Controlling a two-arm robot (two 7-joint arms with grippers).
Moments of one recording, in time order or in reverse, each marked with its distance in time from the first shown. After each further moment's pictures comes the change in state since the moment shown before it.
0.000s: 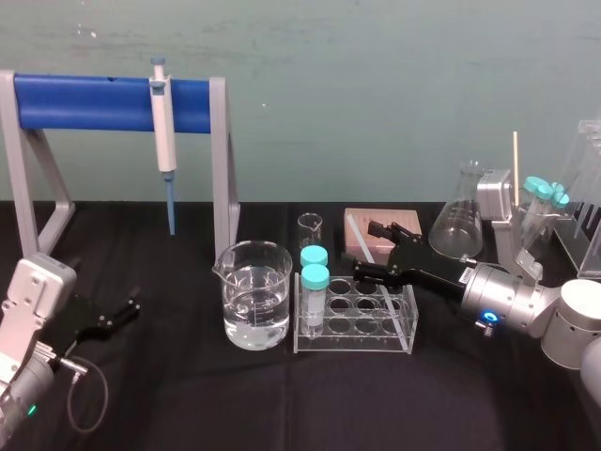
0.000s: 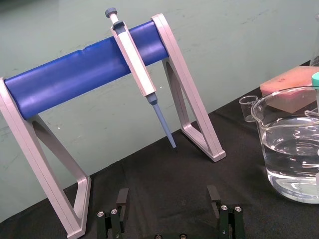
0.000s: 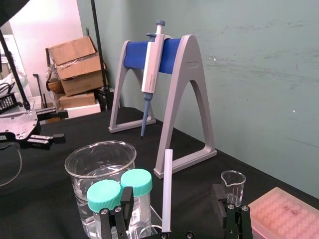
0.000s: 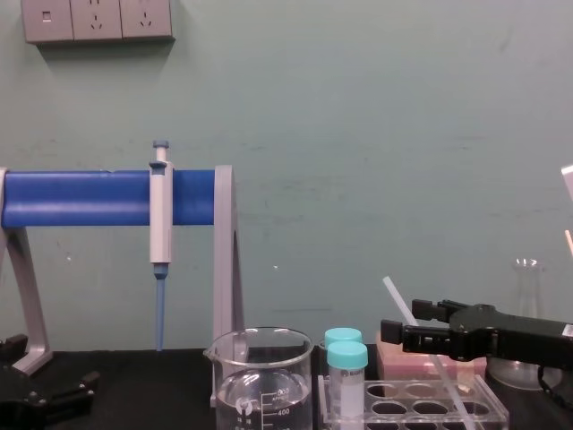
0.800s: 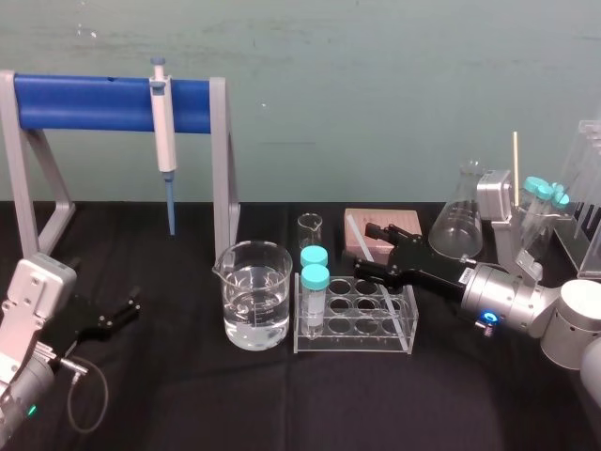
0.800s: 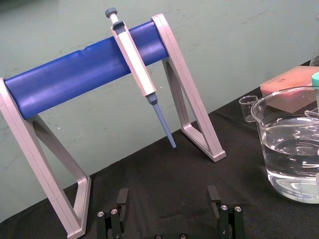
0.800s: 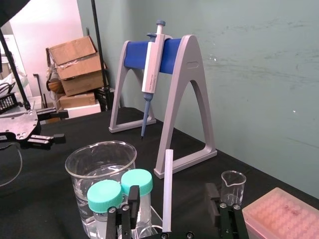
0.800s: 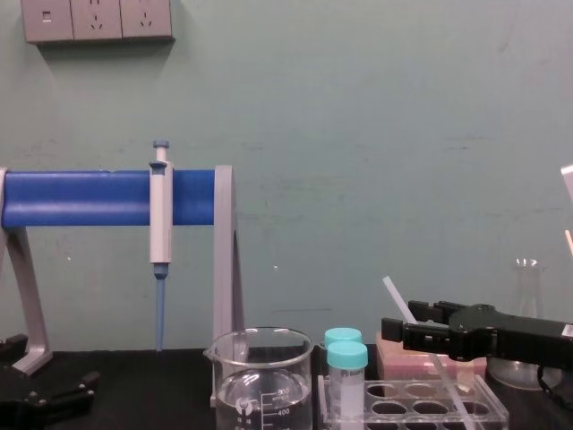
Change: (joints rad) left arm 0.000 0.000 0.000 0.000 0.000 0.000 0.000; right arm 0.000 0.000 -0.003 -0.001 0.002 -0.001 0.000
